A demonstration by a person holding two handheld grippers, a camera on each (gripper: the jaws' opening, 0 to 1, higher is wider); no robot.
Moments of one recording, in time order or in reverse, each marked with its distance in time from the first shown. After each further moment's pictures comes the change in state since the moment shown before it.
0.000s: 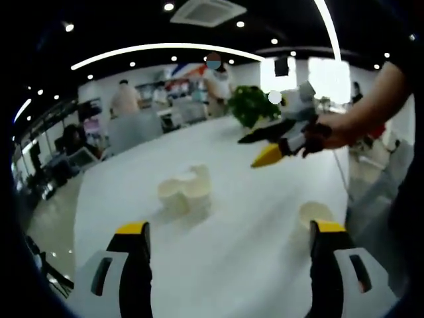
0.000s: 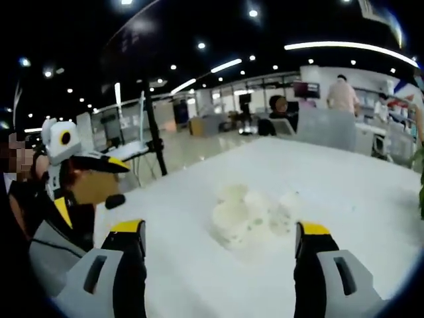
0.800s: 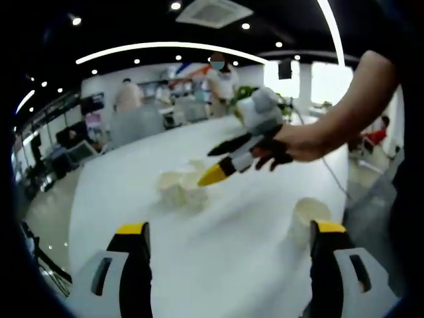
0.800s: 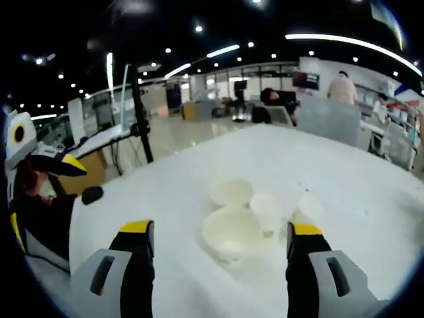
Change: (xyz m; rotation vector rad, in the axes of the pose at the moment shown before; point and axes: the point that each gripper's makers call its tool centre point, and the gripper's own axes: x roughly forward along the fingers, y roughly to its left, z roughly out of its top) left arm -0.005 -0.002 -0.023 -0.045 -0.002 0.000; right arm 0.092 -0.001 -0.011 -0.038 0.099 -0.065
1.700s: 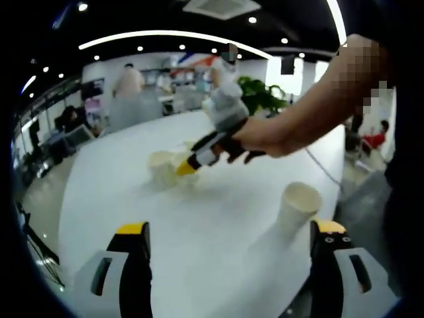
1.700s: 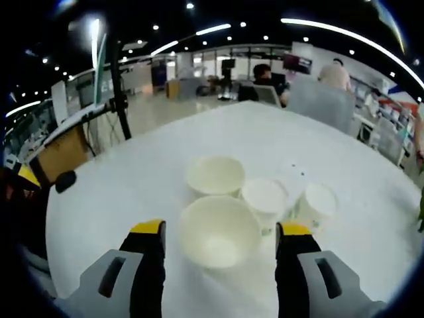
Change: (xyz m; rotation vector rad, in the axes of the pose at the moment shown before) left arm -0.002 -0.023 -0.033 -0.047 0.048 -0.025; right arm 0.040 -0.021 -0.031 -0.009 0.145 -0.113
